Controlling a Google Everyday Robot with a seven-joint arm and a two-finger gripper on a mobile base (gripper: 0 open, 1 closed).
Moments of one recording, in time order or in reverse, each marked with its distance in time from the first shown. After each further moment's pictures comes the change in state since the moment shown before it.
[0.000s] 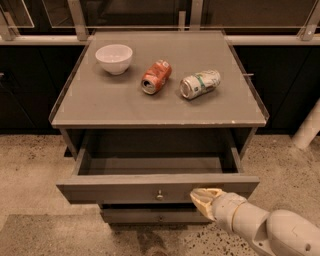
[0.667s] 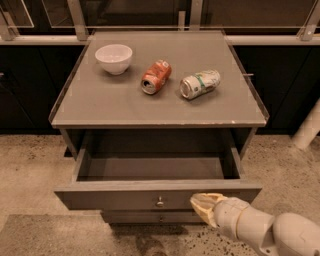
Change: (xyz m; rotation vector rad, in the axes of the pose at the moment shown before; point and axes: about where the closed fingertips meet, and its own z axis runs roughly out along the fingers) arm 0.001 0.017 -0.017 -0.053 0.017 -0.001
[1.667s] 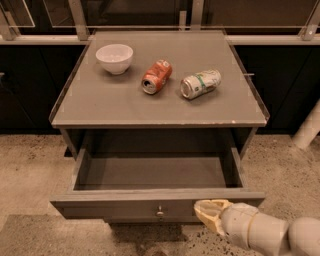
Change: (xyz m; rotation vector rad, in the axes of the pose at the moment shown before) arm -0.002 0.020 -0.031 -0.085 -0.004 0.033
